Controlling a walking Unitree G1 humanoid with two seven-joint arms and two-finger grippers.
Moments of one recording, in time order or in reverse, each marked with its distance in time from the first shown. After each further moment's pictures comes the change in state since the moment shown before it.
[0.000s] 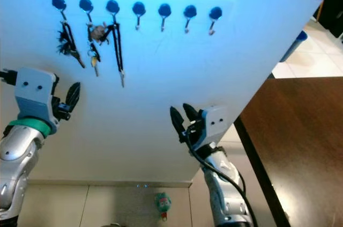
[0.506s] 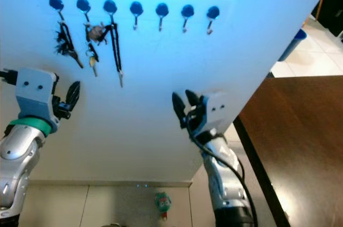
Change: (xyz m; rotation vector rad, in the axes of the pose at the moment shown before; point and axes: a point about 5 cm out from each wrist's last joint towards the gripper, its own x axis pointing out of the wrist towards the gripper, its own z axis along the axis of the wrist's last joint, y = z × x) left arm 0.005 0.001 0.009 0.022 -0.058 0.037; right arm 0.026 -0.008 0.023 -0.035 -0.071 -0.052
